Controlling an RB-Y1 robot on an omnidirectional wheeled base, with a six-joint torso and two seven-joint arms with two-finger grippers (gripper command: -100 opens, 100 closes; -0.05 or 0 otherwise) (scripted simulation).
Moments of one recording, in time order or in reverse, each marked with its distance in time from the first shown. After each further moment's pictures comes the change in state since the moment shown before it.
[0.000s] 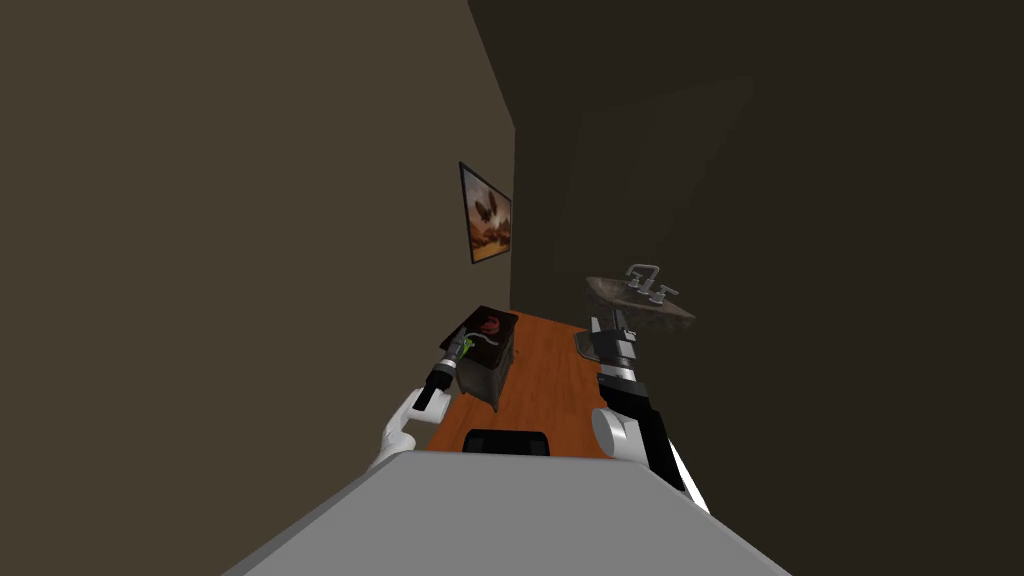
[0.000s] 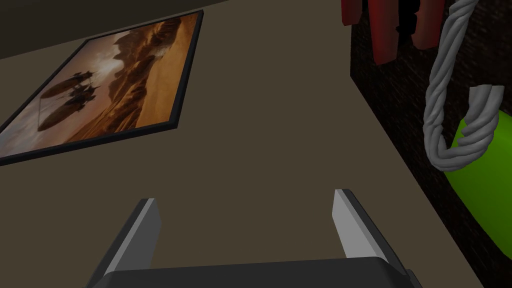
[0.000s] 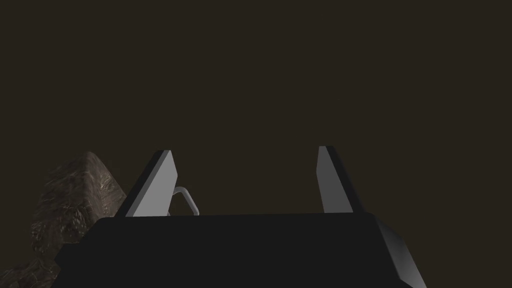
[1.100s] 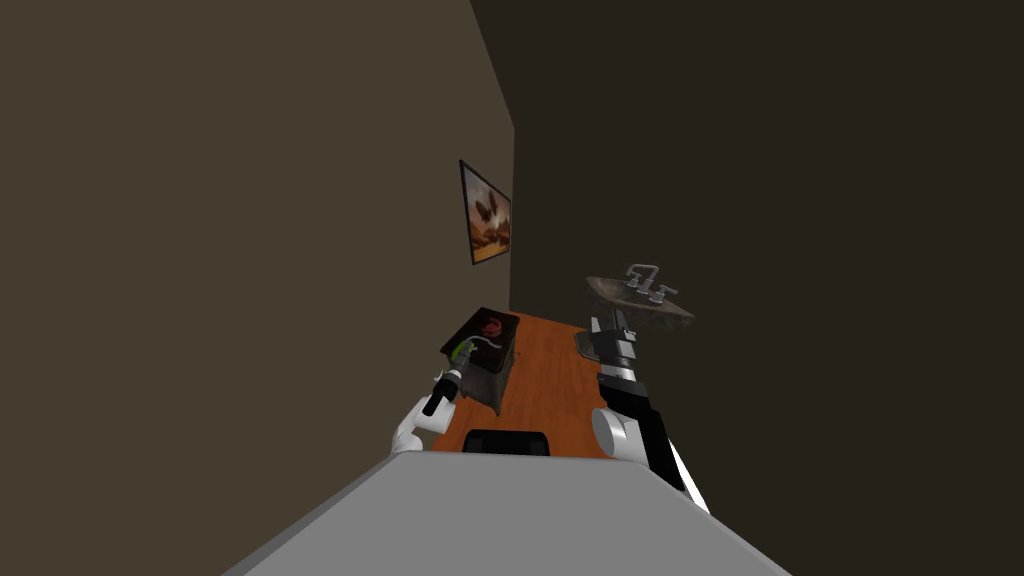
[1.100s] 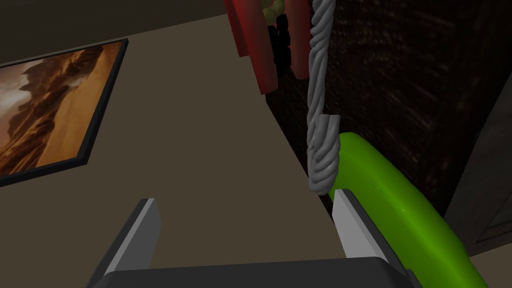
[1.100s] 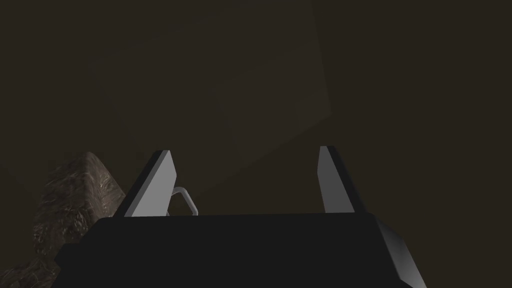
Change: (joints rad) left arm -0.053 -0.016 -0.051 0.230 0.015 0.027 0.003; right arm 0.000 0.000 0.000 0.000 0.000 0.000 0.000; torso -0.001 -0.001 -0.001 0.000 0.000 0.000
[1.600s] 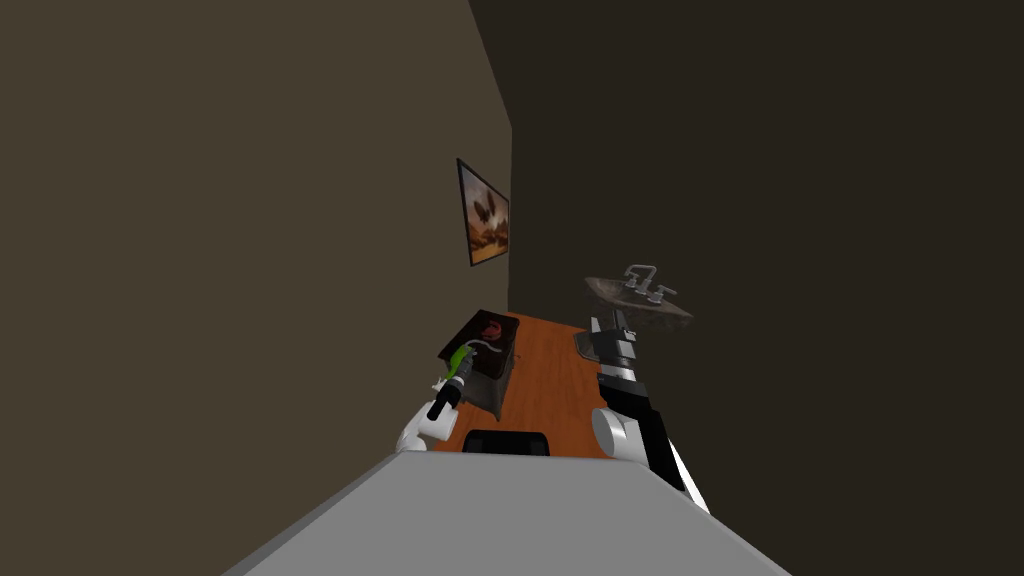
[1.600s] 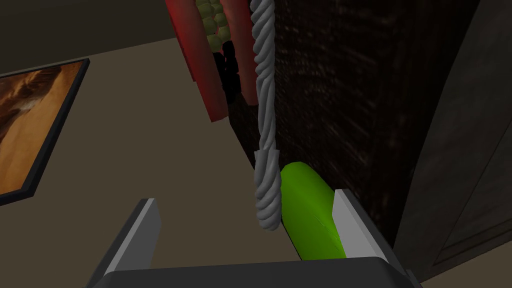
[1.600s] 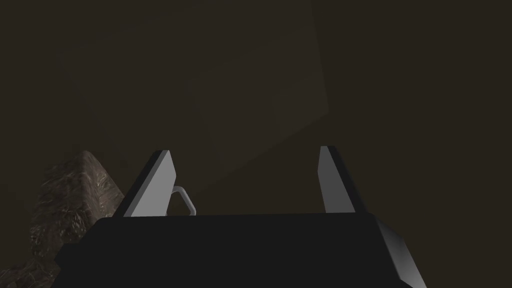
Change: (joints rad) left arm -0.032 -0.016 -0.030 0.136 0.012 0.000 0.002; right arm 0.000 0.000 0.000 0.000 0.000 0.000 0.000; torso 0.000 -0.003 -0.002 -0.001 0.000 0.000
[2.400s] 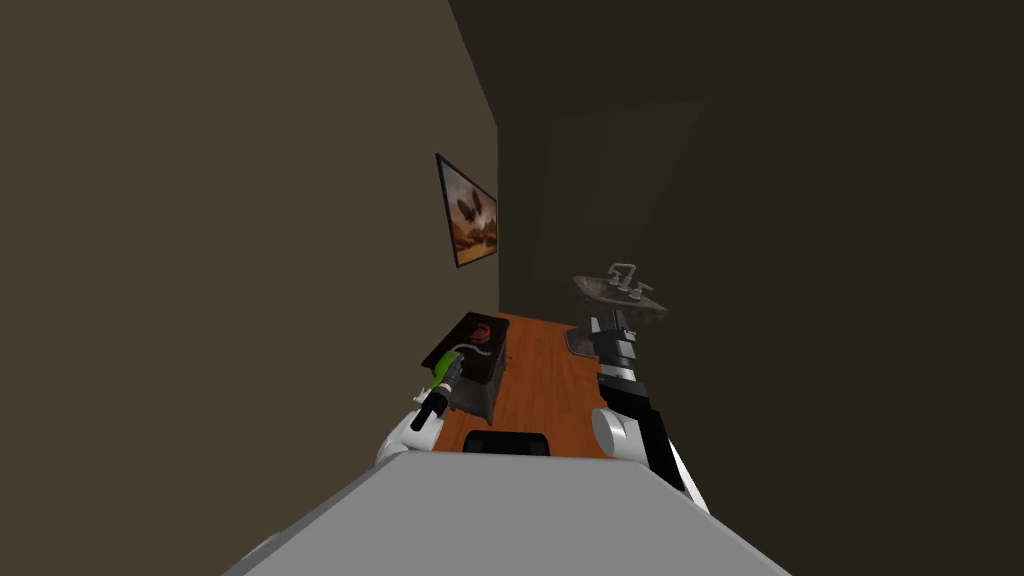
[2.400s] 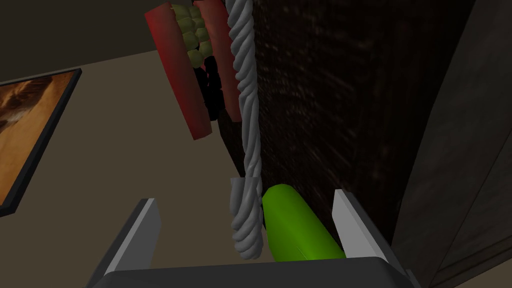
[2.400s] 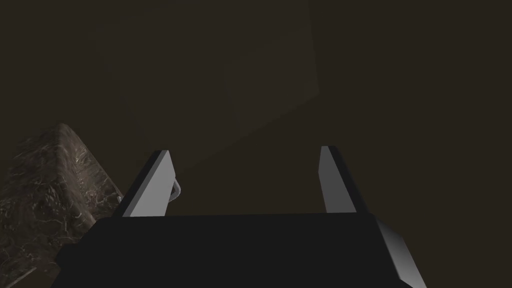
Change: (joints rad) left arm -0.005 0.080 0.017 0.125 0.019 -0.103 0.076; right arm 0.000 0.000 0.000 0.000 0.000 0.000 0.000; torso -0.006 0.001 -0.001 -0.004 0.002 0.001
